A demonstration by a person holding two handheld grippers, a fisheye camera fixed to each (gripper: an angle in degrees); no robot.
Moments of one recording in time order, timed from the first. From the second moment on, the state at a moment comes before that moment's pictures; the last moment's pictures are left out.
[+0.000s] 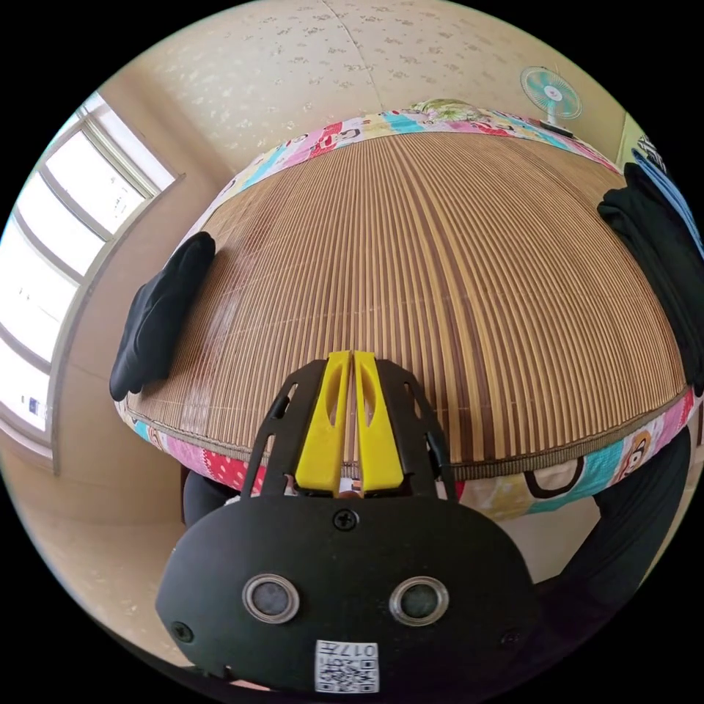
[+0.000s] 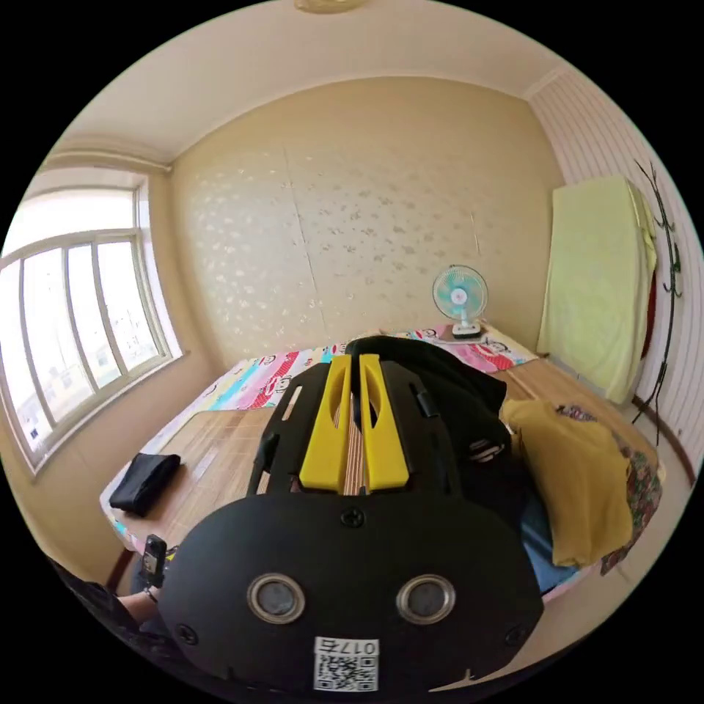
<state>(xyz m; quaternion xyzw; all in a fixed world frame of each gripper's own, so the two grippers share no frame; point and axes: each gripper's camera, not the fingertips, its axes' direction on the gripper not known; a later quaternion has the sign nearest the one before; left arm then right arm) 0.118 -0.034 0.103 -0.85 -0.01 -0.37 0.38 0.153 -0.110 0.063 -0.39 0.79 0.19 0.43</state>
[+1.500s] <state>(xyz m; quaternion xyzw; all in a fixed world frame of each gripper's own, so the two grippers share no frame) 0.016 -0.097 0.147 -0.80 0.03 -0.45 0.39 0.079 0.196 -0.030 -0.40 0.40 0.67 0.47</state>
